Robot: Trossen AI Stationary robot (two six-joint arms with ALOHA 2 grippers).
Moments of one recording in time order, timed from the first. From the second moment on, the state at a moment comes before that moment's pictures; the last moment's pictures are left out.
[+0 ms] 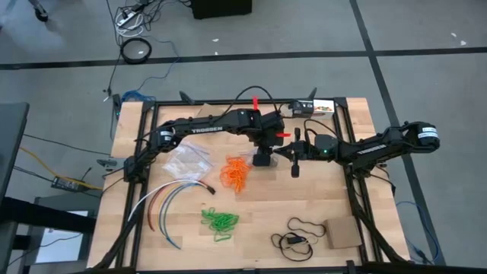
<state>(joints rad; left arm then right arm) 0.16 2.27 2.22 -1.00 0.10 0.30 -0.12 1.20 0.22 0.82 0.04 -0.13</state>
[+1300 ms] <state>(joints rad) 0.16 2.27 2.22 -1.17 0.04 0.39 -0.12 1.20 0.22 0.76 0.00 -0.10</state>
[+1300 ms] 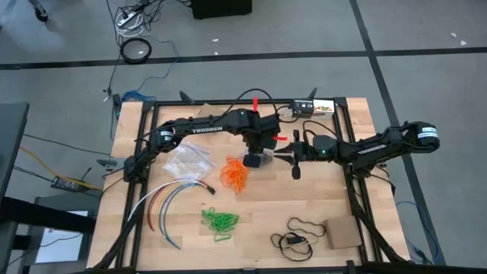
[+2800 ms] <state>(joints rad) 0.13 2.27 2.22 -1.06 0.12 0.37 -0.12 1.20 0.22 0.76 0.01 -0.12</state>
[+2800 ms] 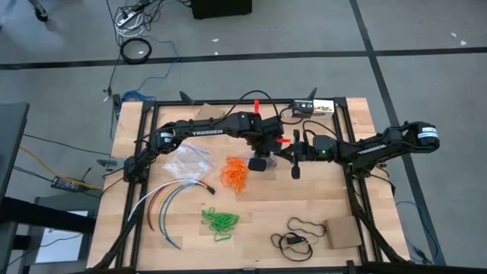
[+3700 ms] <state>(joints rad) 0.14 2.27 2.24 -1.11 0.11 0.37 -0.13 1.20 0.22 0.81 -0.02 -0.14</state>
